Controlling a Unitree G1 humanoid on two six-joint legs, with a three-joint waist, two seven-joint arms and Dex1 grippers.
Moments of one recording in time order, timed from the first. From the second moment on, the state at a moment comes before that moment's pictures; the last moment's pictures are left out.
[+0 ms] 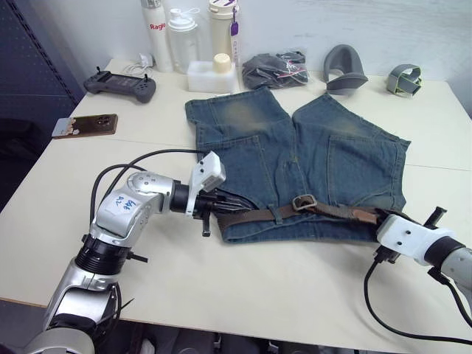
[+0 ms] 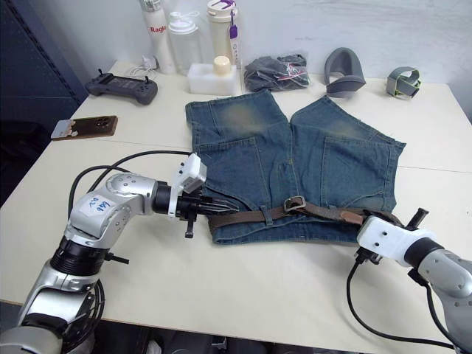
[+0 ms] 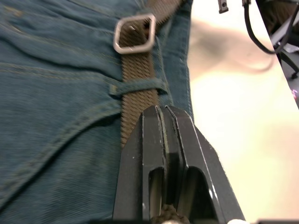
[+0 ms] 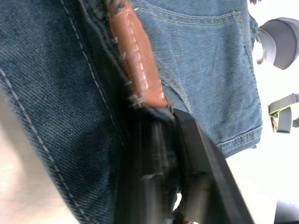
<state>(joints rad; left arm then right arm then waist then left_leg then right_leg) -0.64 0.57 -0.23 -0.16 -0.43 0.78 -1.04 0.25 -0.83 -0.36 -0.37 -0.22 0.01 0.64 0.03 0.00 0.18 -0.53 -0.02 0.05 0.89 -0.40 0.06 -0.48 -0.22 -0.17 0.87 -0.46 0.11</state>
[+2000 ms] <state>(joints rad) -0.31 0.63 -0.12 -0.15 -0.30 0.37 -0.86 0.26 -0.80 -0.28 -0.41 -0.18 0.03 0.64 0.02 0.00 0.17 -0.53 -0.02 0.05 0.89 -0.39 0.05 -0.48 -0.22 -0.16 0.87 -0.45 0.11</state>
